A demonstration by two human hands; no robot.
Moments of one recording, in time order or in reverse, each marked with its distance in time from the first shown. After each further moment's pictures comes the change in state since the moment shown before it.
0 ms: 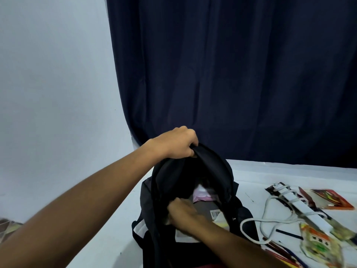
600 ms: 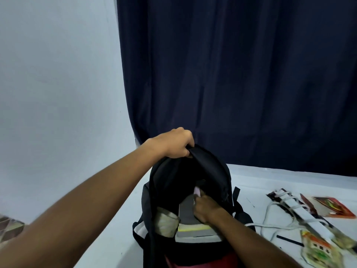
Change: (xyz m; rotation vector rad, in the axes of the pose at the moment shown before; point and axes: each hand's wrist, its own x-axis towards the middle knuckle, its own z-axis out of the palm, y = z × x) left_hand -0.002 -0.016 -0.005 -0.004 -0.004 -0.029; right_hand 0.002 0.058 -0.003 0.122 -0.170 0.393
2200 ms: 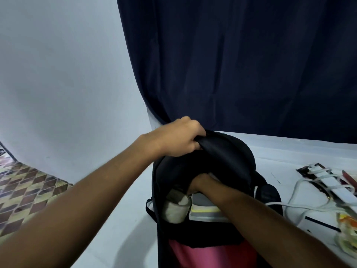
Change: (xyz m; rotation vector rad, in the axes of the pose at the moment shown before) left_hand -0.022 -0.005 0.043 -0.036 -0.030 0.038; right_hand 0.046 -0.047 0.010 -0.412 -0.357 -0.345
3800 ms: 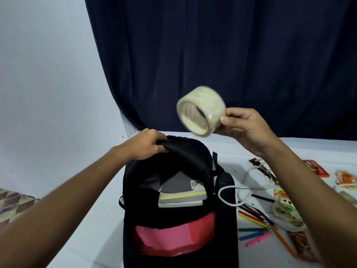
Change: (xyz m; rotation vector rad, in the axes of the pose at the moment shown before) left_hand -0.018 0.019 0.033 -0.231 0.084 -0.161; right_hand -0.239 0.128 -0.014 1.561 0.921 -0.646
